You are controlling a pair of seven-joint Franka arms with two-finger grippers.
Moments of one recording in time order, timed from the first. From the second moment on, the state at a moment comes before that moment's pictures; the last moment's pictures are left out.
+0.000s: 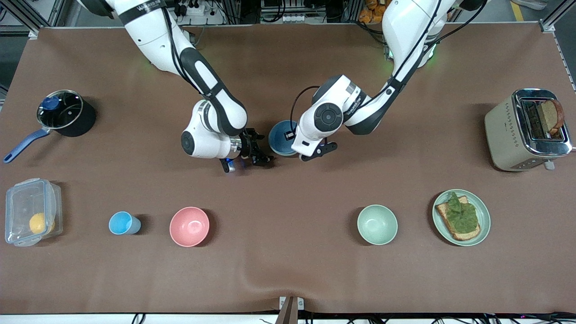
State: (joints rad) left arm -0.43 0.59 -0.39 -1.71 -0.18 2.16 -1.05; right arm 0.52 0.61 0.08 -1.97 1.07 2.39 0.88
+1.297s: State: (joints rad) left arm 0.06 0.37 -0.36 -1.48 0.14 1.82 -0.56; right arm 0.48 0.56 0.00 -1.97 0.99 2.22 0.87
